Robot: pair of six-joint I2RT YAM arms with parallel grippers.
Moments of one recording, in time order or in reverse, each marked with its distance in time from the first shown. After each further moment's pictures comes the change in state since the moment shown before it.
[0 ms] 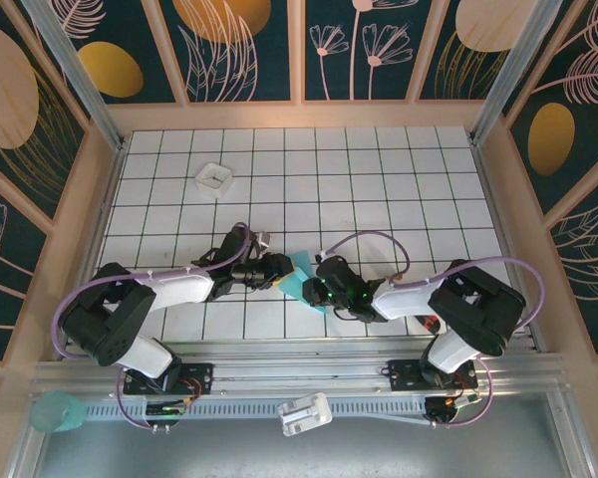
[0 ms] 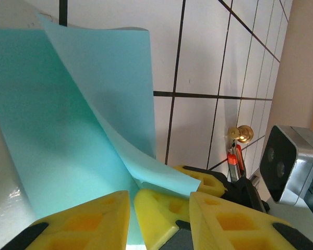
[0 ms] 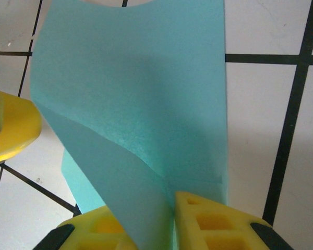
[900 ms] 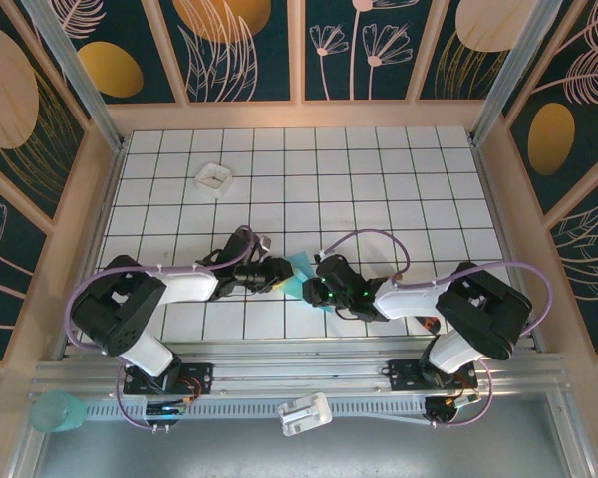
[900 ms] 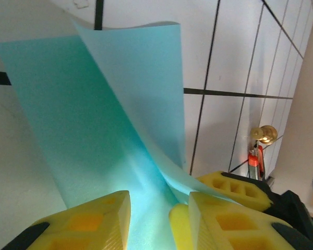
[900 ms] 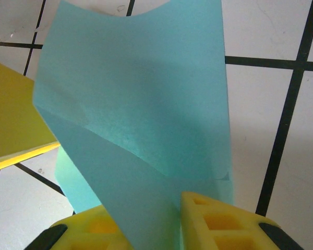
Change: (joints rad) left arm 0.000 0.072 0.000 0.004 0.000 0.019; right arm 0.004 -0.035 0.015 -0.063 0.003 -0.041
